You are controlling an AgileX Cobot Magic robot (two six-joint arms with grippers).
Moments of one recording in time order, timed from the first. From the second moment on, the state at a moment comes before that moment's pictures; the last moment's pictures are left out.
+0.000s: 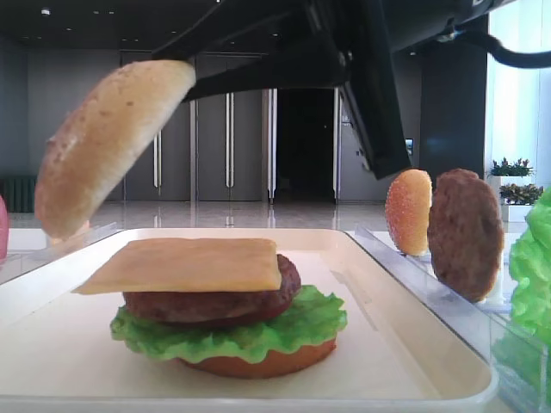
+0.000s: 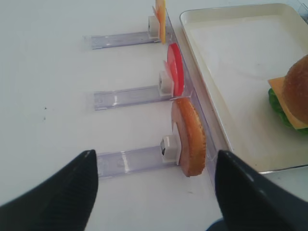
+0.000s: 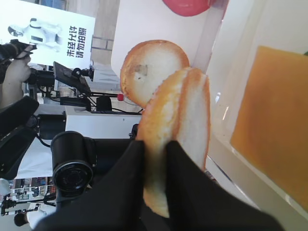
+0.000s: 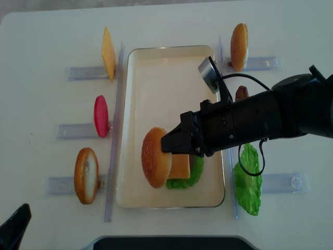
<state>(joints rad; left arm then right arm) -0.02 -0.02 -0.47 -0.09 1.11 0.10 0.56 1.66 -0.75 1.73 0.94 -1.07</state>
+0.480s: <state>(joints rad) -0.02 -0.02 -0.47 -0.09 1.11 0.10 0.47 1.66 -0.76 1.69 0.99 -1.06</state>
